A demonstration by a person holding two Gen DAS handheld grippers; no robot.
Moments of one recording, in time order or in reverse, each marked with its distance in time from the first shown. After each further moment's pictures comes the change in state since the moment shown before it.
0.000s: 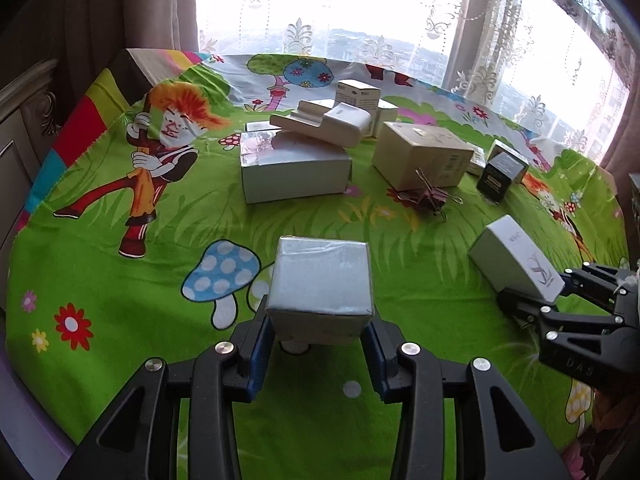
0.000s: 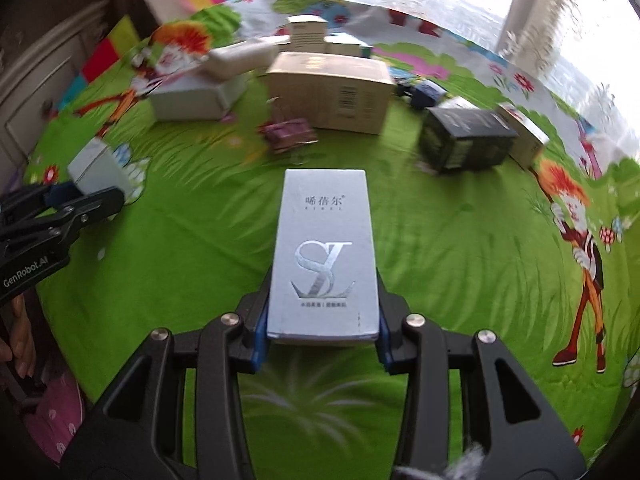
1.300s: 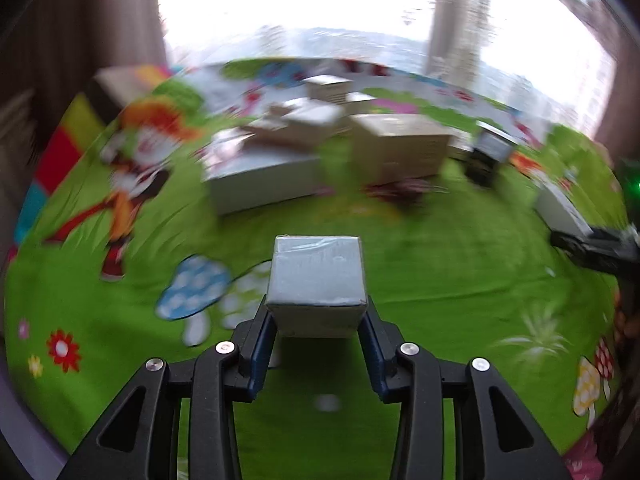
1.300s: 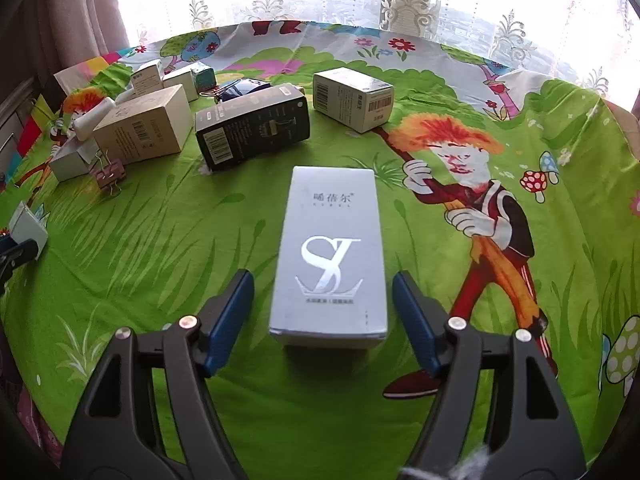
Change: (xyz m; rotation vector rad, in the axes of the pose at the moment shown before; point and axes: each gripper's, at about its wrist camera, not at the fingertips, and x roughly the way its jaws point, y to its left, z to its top) left arm 0.010 -0.012 0.008 0.054 0.007 0.006; right arm 0.000 -0.153 -0.035 0.229 -0.073 -0.096
